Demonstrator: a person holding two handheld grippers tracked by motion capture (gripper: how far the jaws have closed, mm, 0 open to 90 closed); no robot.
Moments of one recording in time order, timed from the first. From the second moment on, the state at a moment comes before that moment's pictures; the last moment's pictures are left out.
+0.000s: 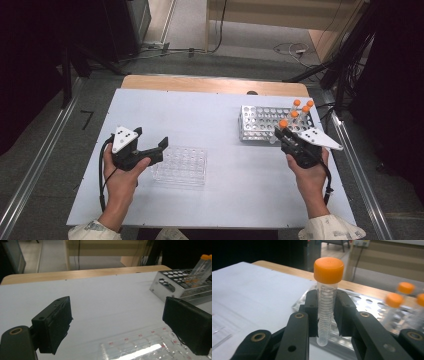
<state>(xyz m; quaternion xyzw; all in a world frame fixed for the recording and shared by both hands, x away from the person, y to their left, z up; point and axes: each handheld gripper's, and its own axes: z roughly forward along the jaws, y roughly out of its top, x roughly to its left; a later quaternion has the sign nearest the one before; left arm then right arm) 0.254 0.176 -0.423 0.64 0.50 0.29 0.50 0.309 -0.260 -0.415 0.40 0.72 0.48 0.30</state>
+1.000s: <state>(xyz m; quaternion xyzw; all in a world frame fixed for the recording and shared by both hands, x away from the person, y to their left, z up) 0.280 0.071 -0.408 0.69 0.42 0.24 0.53 0.301 -0.178 -0.425 0.32 0.77 0.49 0.24</state>
